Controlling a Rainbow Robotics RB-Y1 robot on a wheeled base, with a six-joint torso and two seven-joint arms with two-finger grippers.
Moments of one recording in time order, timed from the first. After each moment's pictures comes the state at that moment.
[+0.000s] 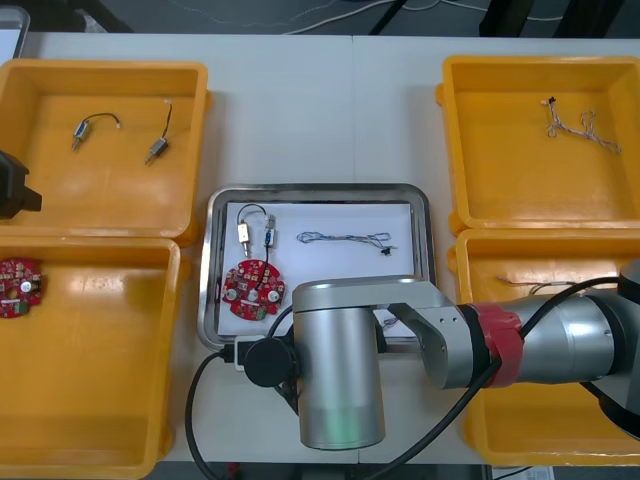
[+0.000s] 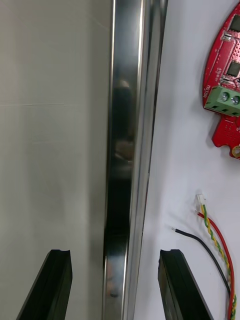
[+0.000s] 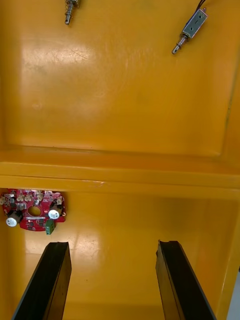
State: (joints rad) right arm -0.93 -0.41 1.32 -1.92 -0.49 1.56 1.53; left arm -0.35 0.85 0.28 -2.13 0.84 1.91 -1.15
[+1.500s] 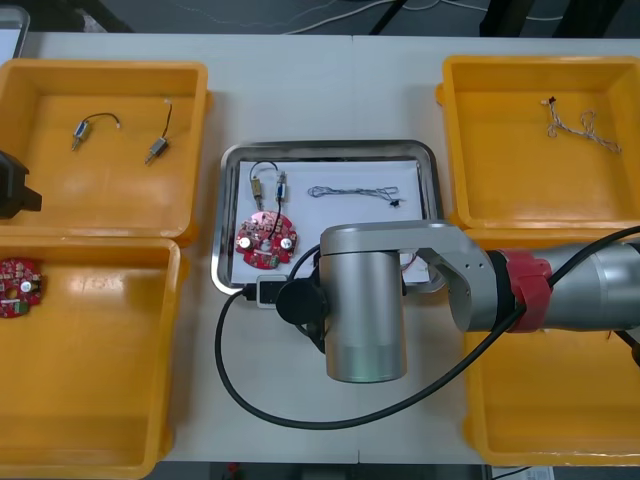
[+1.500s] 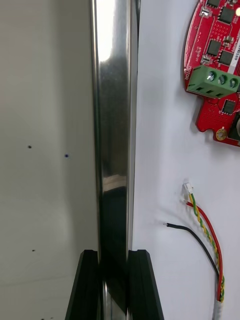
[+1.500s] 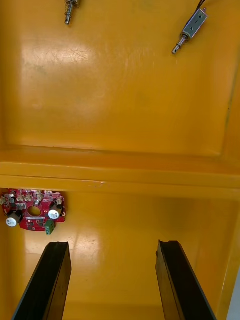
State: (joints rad) right arm -1.07 -0.52 1.32 -1.88 -0.49 1.46 1.52; left arm -0.35 0.85 0.28 -2.13 0.84 1.91 -1.15
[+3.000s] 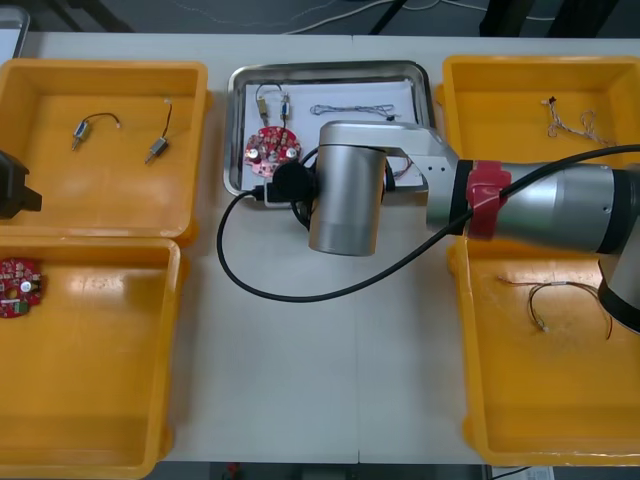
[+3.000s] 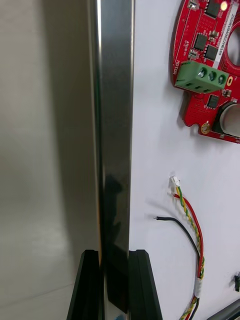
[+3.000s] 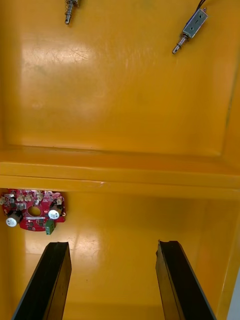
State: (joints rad) right arm -1.27 -0.45 1.31 -1.39 -0.50 1.19 1.70; left arm -0.35 0.85 0.28 -2.13 0.84 1.91 -1.15
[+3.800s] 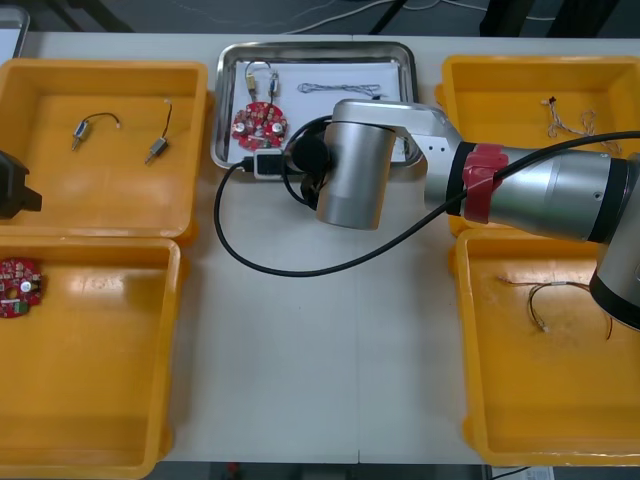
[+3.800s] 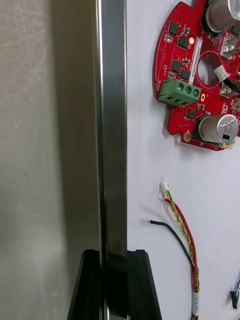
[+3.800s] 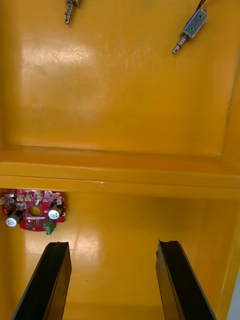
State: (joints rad) right arm -1.29 -0.43 1.30 -1.24 -0.50 0.92 1.72; left arm -0.35 0.85 0.28 -2.13 0.84 1.91 -1.15
